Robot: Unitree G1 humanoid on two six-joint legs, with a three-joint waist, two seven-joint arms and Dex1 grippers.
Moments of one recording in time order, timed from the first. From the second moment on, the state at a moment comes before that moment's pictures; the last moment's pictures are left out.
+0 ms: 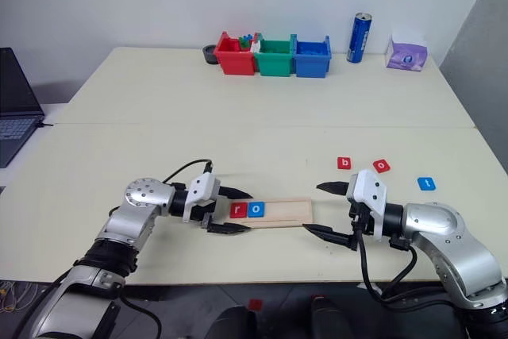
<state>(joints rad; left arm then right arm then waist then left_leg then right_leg) -0.53 0.54 -0.21 0.50 -0.16 -0.15 -1.43 -0.13 -0.72 0.02 -0.52 0.49 0.49 0.92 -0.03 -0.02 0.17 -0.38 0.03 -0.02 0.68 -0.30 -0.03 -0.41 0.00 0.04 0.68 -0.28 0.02</state>
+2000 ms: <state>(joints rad) -0.48 0.47 -0.14 -0.02 -0.27 0.33 -1.09 -0.18 -0.37 0.02 -0.41 0.24 0.69 0.25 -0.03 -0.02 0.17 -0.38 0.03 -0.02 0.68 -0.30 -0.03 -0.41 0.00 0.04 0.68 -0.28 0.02</state>
